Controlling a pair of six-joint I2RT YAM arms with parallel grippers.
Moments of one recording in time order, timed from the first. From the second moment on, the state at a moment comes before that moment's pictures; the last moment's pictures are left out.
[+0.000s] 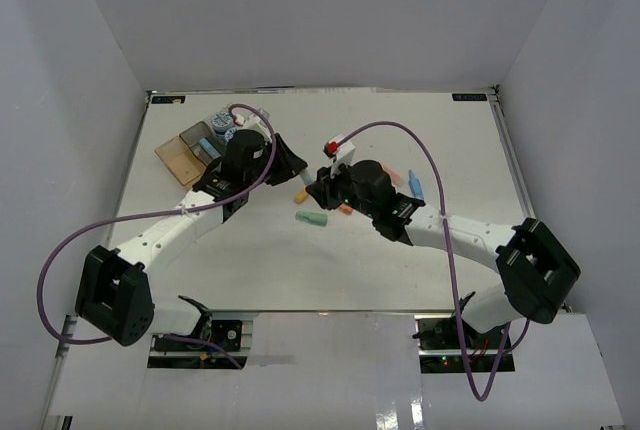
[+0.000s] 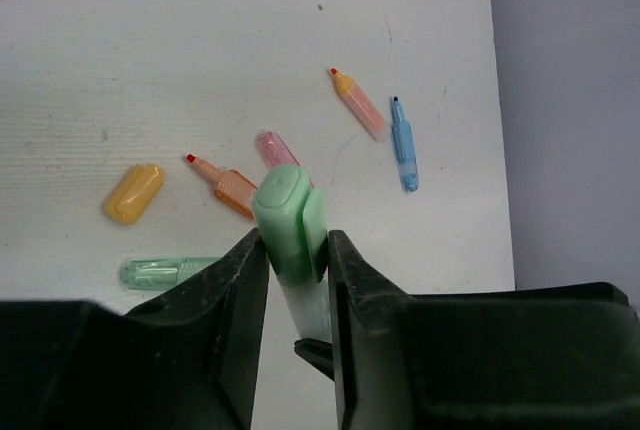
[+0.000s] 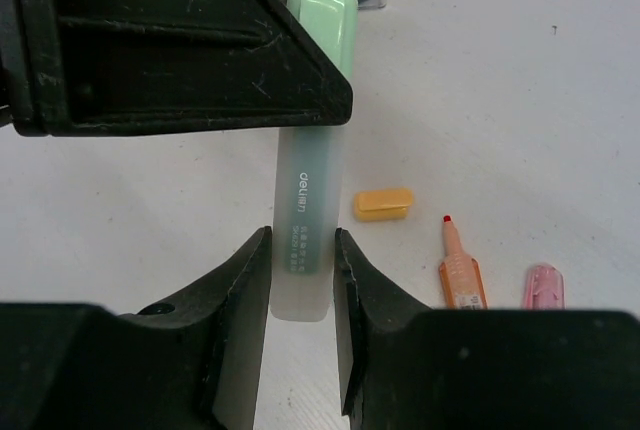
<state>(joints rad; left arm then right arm) -0.53 1.32 0.97 -0.09 0.07 -0.75 0.89 1.46 0.87 0.31 -0.01 0.19</state>
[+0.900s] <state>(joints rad) 0.09 1.62 1.31 -0.24 0.04 -0.56 0.86 1.13 0.64 0.17 0.22 0.10</state>
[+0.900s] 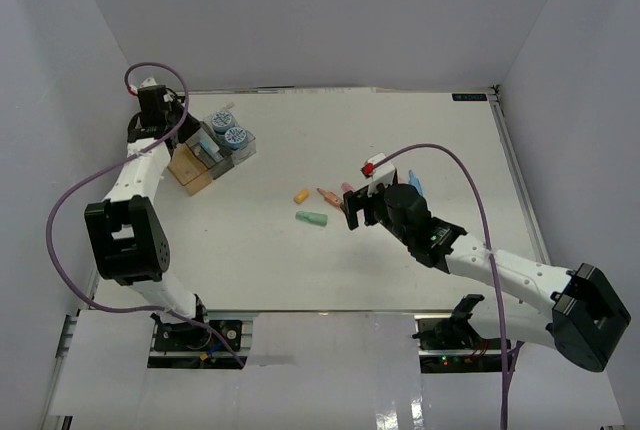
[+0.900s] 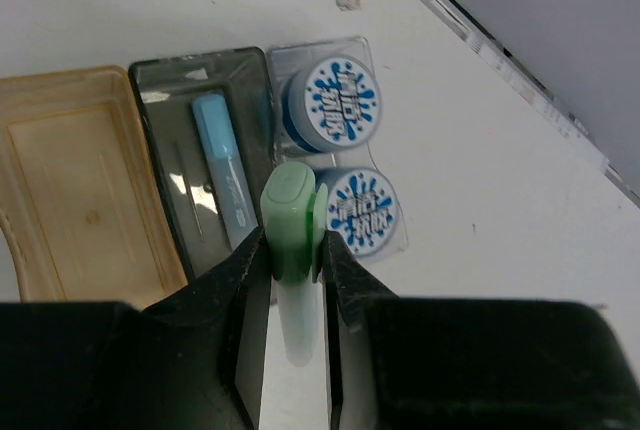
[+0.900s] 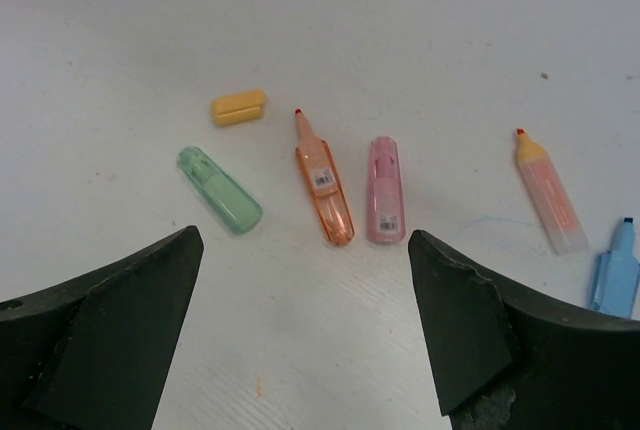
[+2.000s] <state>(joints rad) 0.13 1.35 1.13 -0.30 0.31 -0.49 0.40 1.54 0.92 -0.02 0.07 0.02</state>
